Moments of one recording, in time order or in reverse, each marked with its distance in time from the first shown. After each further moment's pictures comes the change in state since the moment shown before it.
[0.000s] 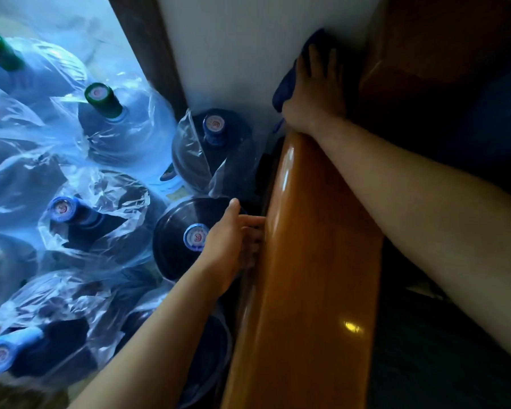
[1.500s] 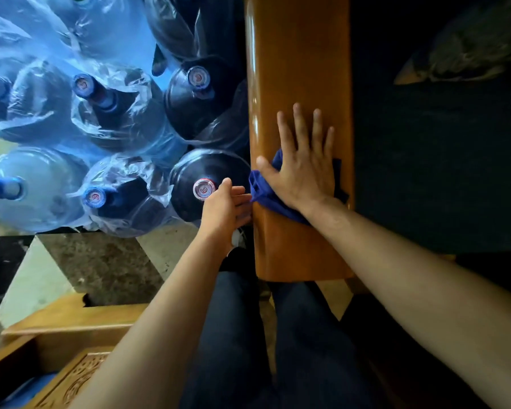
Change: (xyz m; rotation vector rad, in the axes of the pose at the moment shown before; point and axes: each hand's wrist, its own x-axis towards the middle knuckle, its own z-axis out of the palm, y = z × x) left_hand -0.203 -0.208 -0.083 0.124 0.124 -0.114; right_hand -0.499 -0.048 0.063 0.204 -0.078 0.143
